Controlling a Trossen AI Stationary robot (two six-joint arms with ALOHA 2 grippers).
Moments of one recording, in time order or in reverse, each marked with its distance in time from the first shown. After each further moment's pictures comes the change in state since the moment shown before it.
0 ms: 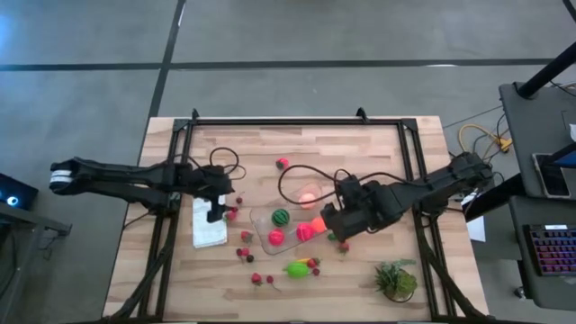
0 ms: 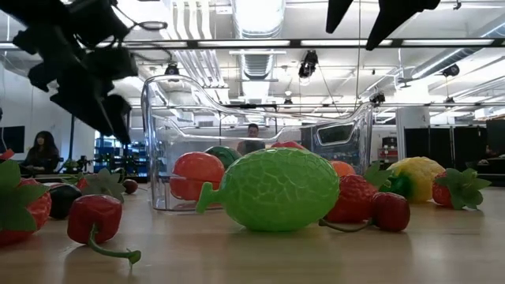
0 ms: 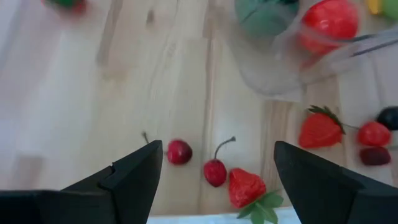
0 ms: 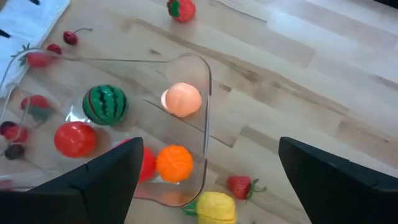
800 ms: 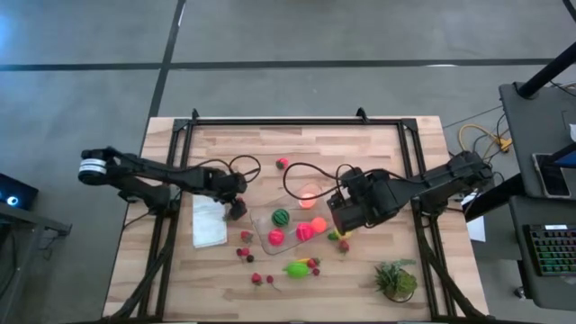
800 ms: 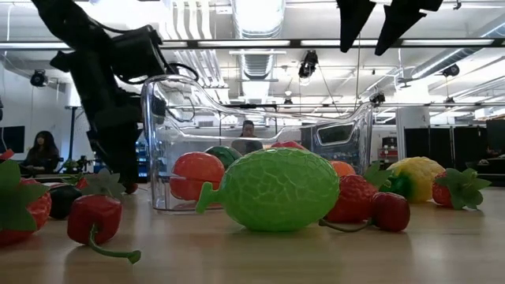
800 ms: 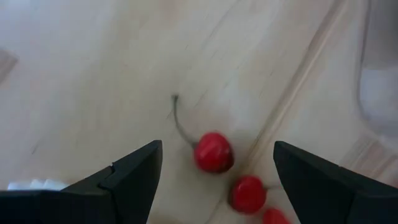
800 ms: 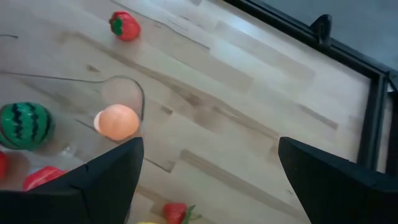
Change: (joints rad) left arm 0.000 0.432 0.080 0.082 -0.125 -0.420; right arm -0.046 -0.002 -0.026 -0.173 0.106 -0.017
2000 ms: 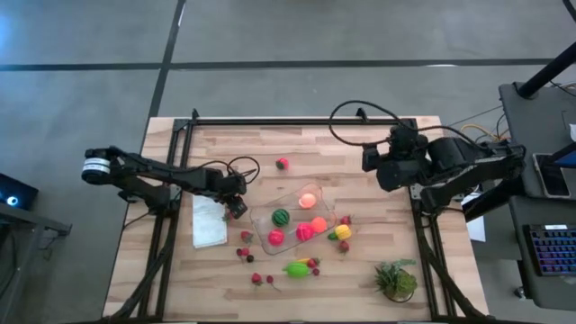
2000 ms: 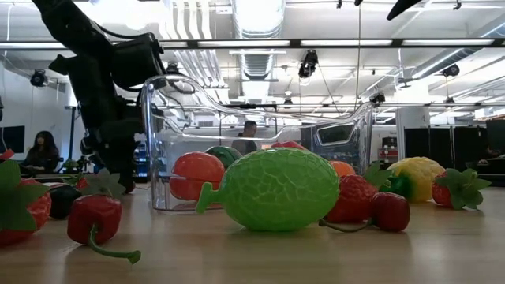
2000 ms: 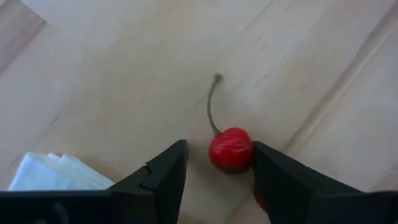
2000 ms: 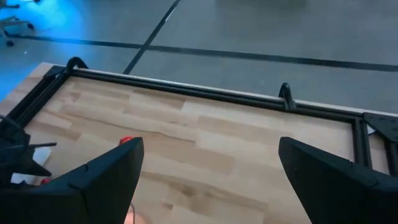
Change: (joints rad) left arm 0.002 0.038 -0.008 -0.027 -0.051 -0.108; right arm -0.120 -0.373 -0.001 -0.015 0.237 -0.018
